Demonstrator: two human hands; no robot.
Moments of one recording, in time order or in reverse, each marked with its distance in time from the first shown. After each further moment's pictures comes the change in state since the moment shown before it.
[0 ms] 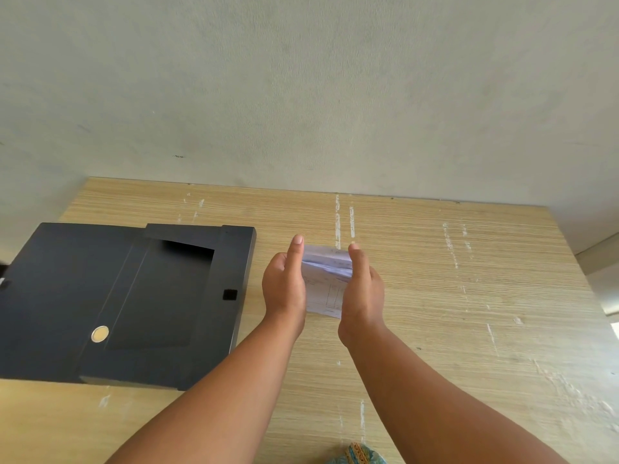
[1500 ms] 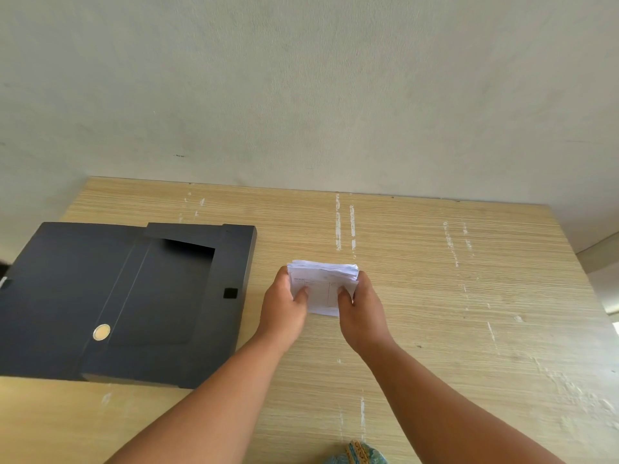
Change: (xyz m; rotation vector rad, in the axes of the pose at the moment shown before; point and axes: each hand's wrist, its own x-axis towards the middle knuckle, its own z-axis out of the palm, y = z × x) left_hand 0.002 -0.037 -0.028 0.530 -0.167 0.195; right_hand 0.013 0.034 -0.039 -0.815 -0.098 -0.343
